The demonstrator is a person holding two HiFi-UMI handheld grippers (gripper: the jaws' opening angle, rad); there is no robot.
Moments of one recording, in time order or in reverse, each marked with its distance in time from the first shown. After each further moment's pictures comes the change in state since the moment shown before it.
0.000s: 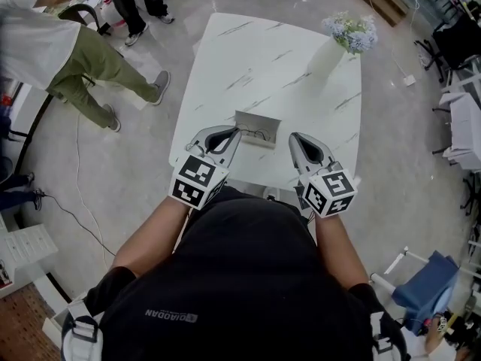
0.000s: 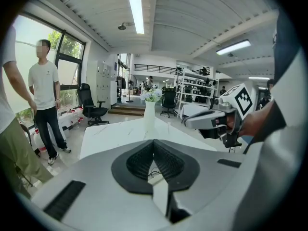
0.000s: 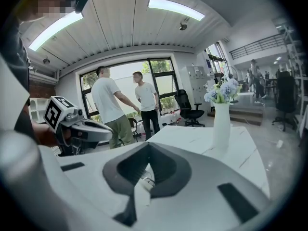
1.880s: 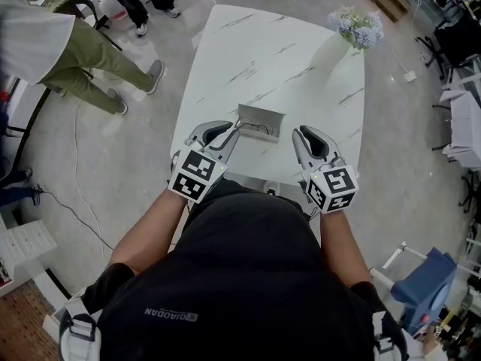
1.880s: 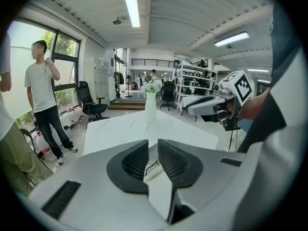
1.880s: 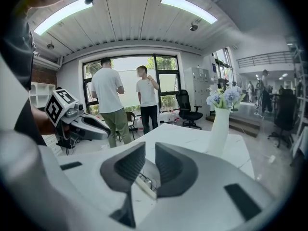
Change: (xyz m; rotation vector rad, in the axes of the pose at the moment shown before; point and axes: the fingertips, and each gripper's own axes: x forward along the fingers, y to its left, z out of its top) left arm 0.002 0.016 -0.035 0.056 0.080 0.004; right arm 0.007 -0.003 -0.008 -0.120 0.050 -0.039
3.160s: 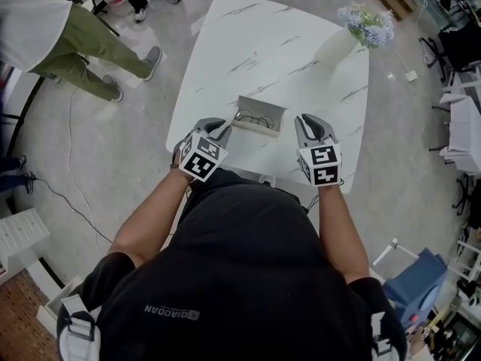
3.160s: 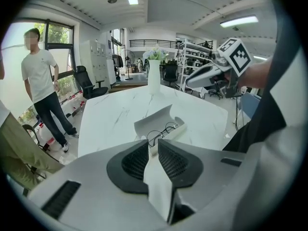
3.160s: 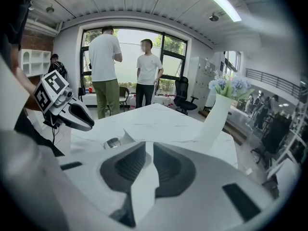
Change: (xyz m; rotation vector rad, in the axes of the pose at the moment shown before) left arm 0.059 0.023 -0.109 0.016 0.232 0.020; right arm 0.053 -0.048 -0.064 -0.187 0.253 -0.114
